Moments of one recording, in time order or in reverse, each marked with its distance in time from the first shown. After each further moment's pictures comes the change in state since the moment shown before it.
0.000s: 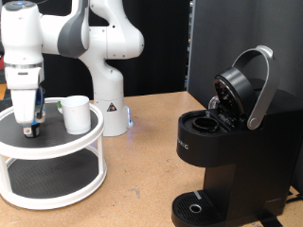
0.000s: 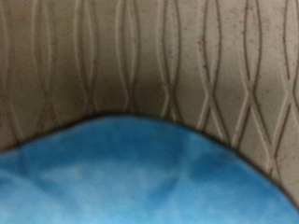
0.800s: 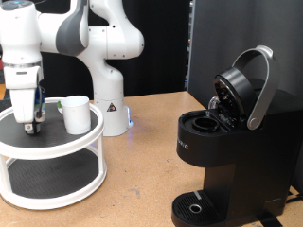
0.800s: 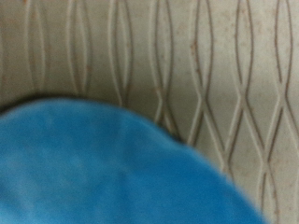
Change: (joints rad) arm 0.006 -0.002 0.001 0.014 0.045 -0.036 -0.023
